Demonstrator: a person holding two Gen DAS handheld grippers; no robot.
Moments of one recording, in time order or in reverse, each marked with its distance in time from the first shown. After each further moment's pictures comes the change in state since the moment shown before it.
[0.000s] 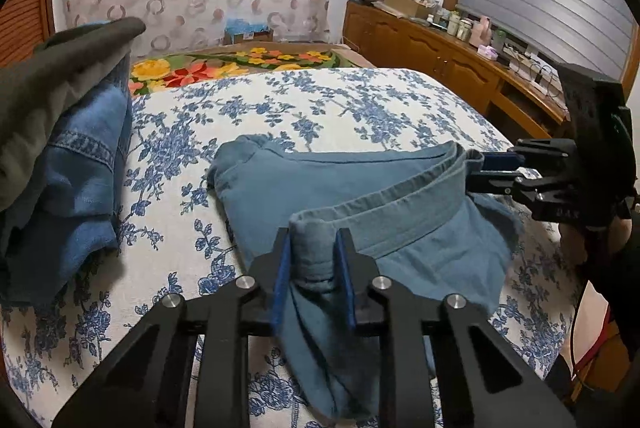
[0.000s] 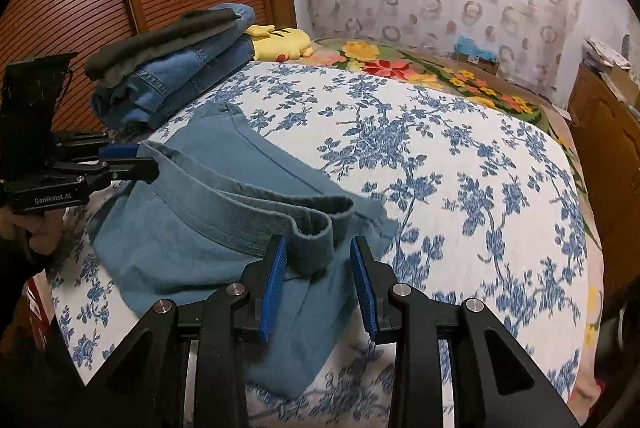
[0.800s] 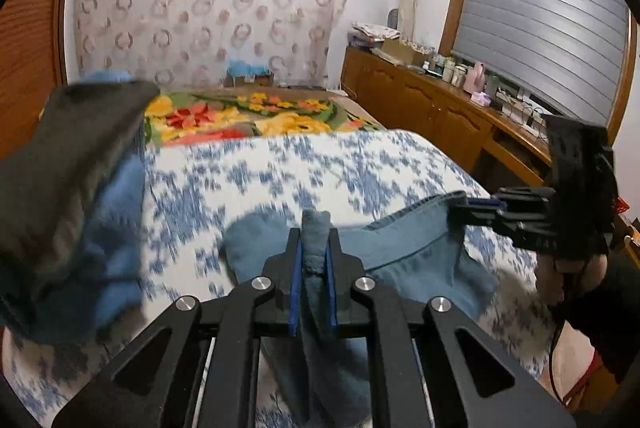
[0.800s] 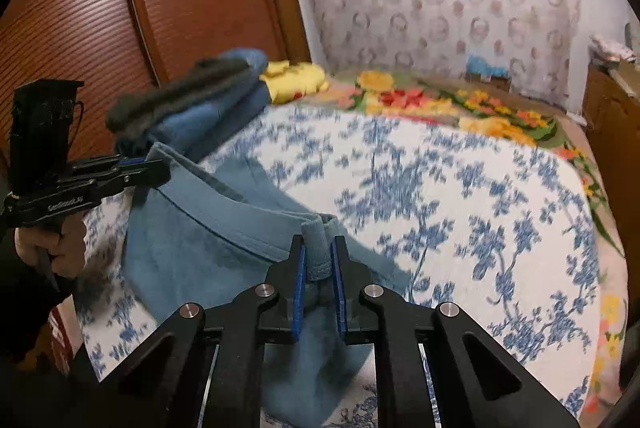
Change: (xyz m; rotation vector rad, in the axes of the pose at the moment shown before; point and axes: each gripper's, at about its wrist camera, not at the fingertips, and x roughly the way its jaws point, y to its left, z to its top) left arm -0.031 0.003 0.035 -0.022 -0.175 -0.024; right arm -0.017 -0.006 0.010 0.053 -0.164 0.058
